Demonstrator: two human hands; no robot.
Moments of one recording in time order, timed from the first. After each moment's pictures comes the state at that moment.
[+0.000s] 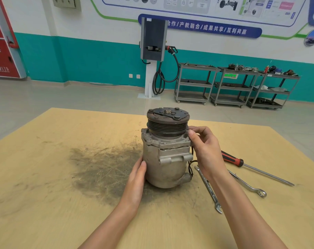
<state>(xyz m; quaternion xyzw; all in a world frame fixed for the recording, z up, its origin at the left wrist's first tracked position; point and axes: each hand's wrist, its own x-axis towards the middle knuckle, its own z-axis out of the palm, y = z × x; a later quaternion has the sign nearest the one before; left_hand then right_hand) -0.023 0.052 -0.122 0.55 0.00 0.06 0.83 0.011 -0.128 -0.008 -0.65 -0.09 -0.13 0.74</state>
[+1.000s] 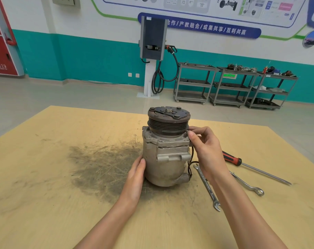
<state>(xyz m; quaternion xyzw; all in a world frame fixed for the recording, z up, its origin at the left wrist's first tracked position) -0.020 0.054 -0.125 0.56 0.00 0.05 0.83 0.006 -0.130 -0.010 -0.67 -0.07 -0.13 0.73</state>
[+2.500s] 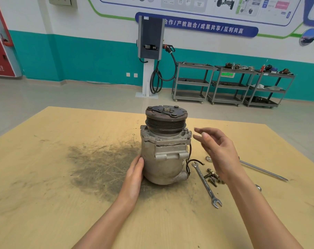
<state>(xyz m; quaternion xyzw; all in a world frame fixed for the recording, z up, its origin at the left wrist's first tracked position) -0.021 0.054 -0.123 0.55 0.00 0.05 0.83 -0.003 -0.172 -0.008 -0.71 -0.08 -0.11 0.69</state>
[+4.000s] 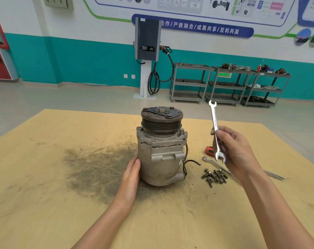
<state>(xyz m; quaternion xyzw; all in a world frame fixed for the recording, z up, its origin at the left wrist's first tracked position) -0.025 0.053 -0.118 0.55 0.00 0.05 0.83 -0.011 -0.200 0.017 -0.65 -0.06 -0.06 0.75</state>
